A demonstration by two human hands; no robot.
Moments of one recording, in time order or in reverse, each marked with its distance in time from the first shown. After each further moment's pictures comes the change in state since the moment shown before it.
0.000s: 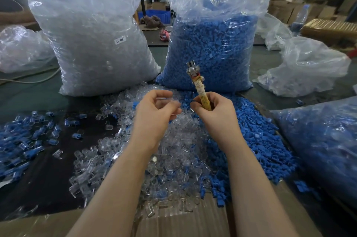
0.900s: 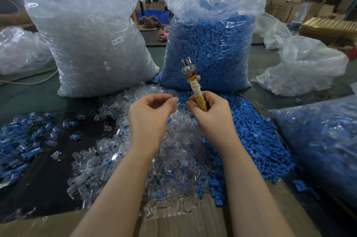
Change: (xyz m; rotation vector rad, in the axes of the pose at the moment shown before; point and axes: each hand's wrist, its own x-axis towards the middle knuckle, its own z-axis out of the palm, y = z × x) left_hand -0.002 -0.005 0.004 0.097 0.162 0.116; right_hand -0.004 -0.003 0.005 0.068 -0.014 -0.062
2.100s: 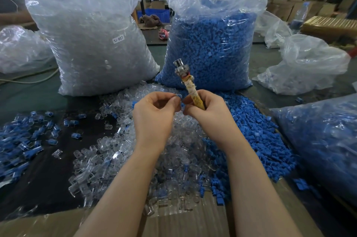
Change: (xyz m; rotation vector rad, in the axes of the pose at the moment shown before) left_hand -0.003 0.002 0.004 0.024 0.019 0.075; right_hand 0.000 -0.012 -0.003 0.035 -0.176 0.043
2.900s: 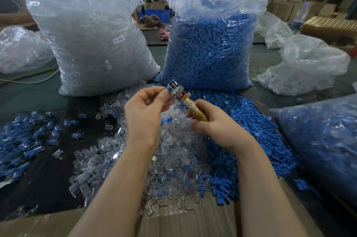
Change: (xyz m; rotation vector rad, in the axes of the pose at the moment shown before) left_hand 0.007 0.004 -0.007 -0.313 0.005 -0.054; right_hand -0.005 0.006 -0.019 -0.129 -0.326 0.105
